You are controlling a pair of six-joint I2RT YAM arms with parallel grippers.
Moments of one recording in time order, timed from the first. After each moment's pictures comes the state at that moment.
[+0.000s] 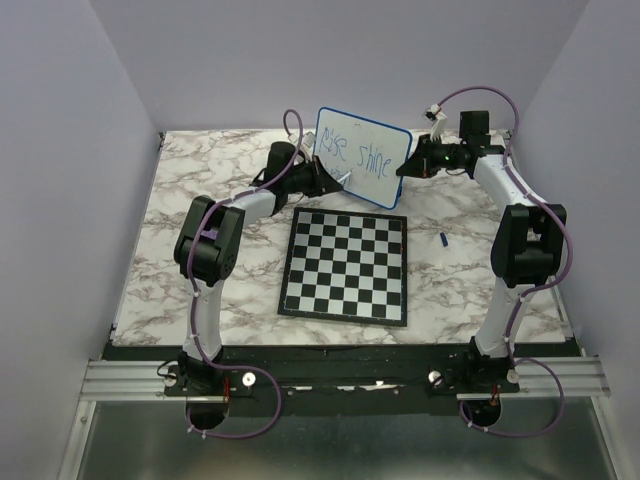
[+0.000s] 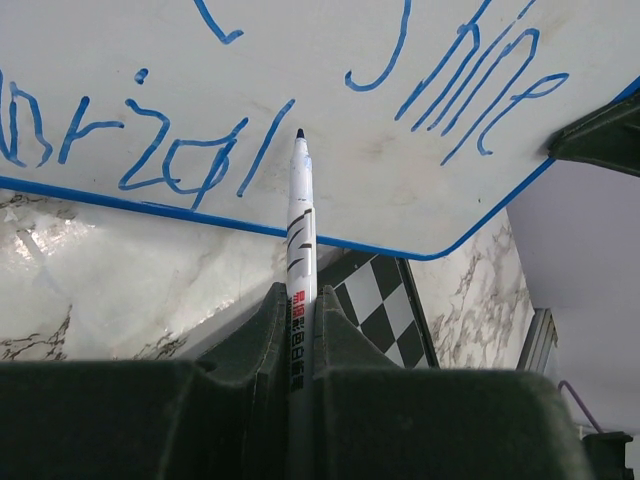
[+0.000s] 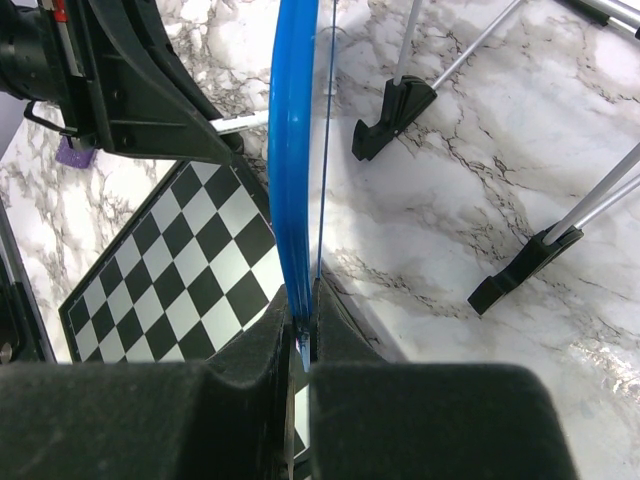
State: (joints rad) left arm -0.36 2.12 1.41 0.31 0.62 -0.67; right arm 0.03 1.99 1.65 -0.41 -0.93 -0.11
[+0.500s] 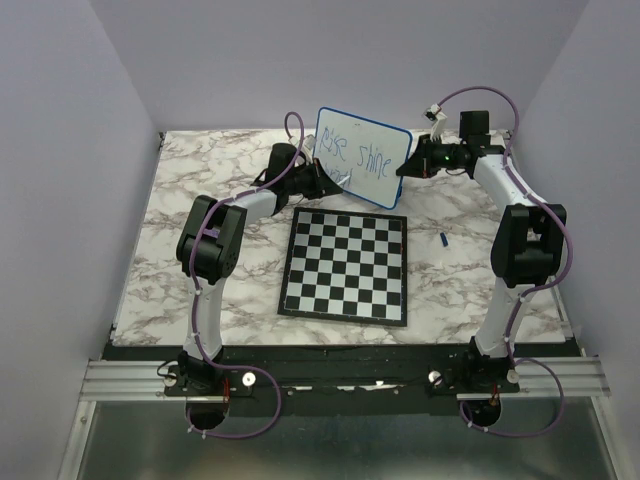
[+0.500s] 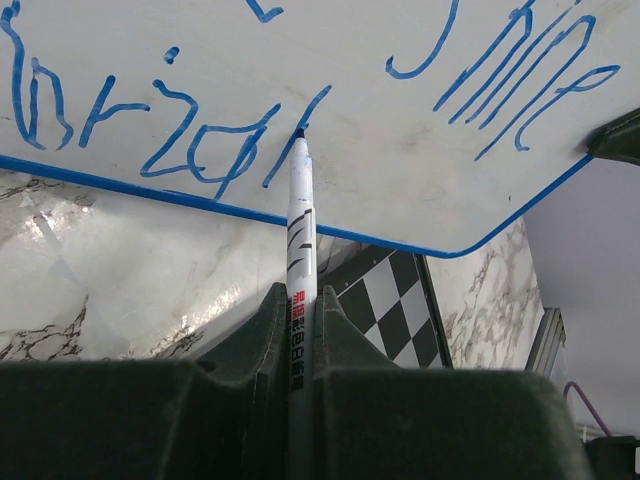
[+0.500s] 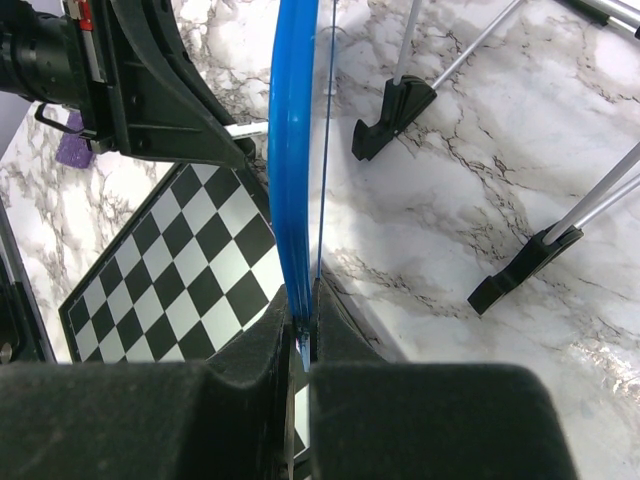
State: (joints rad) left arm -0.36 2.14 1.44 0.28 0.61 -0.66; right arm 0.03 1.99 1.65 -0.41 -0.93 -0.11
